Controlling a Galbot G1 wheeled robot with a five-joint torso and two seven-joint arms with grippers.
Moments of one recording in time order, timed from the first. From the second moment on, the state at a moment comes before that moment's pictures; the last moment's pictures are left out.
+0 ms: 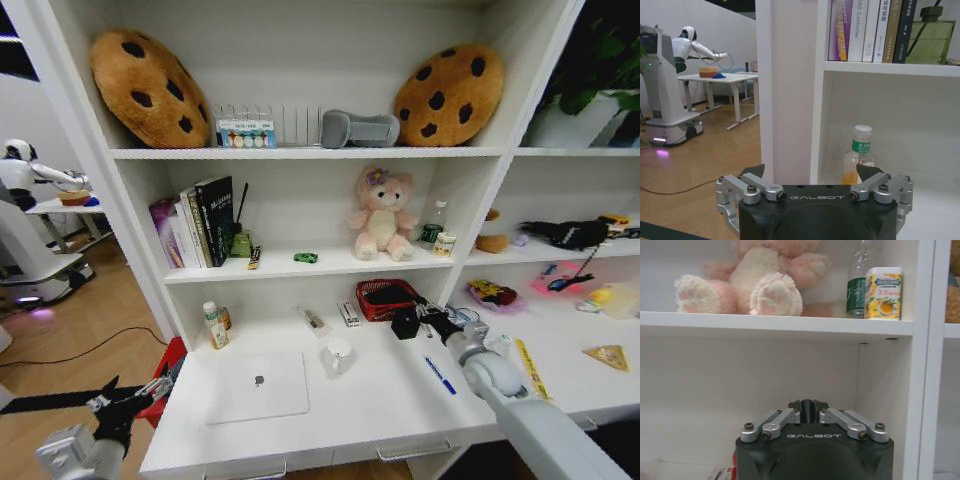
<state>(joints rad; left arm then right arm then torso) 1.94 -1.23 -0.91 -2.47 -0.63 0.35 -0.39 -1.12 0.83 0.47 1.61 0.69 0.07 -0.06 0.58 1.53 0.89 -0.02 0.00</state>
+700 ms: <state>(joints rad) 1.94 -1.23 -0.91 -2.47 -0.63 0.35 -0.39 -0.75 0.92 0.19 1.18 0.57 0.33 0.02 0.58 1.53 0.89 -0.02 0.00</state>
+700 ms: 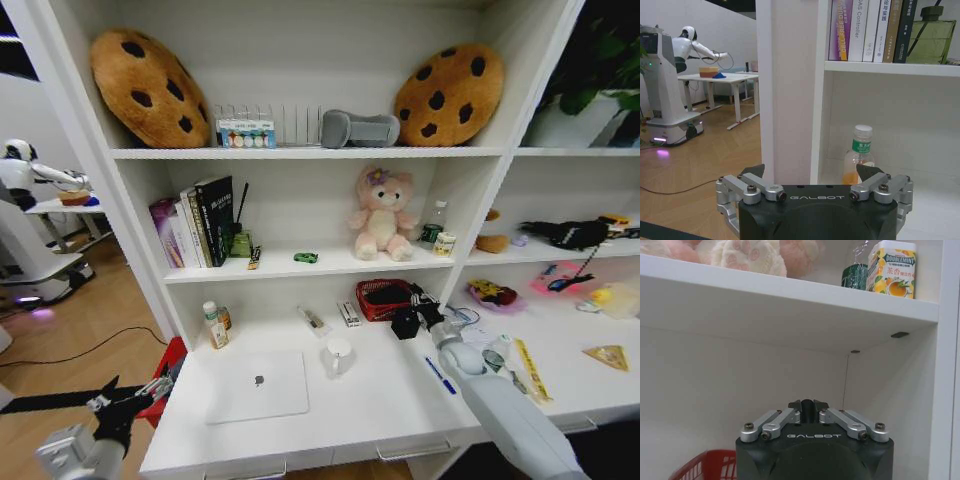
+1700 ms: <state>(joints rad) 1.94 -1.23 -0.91 -2.47 -0.63 0.35 -0.39 -0.85 0.87 0.22 1.32 0.68 0.23 -0.07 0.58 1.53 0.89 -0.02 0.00</state>
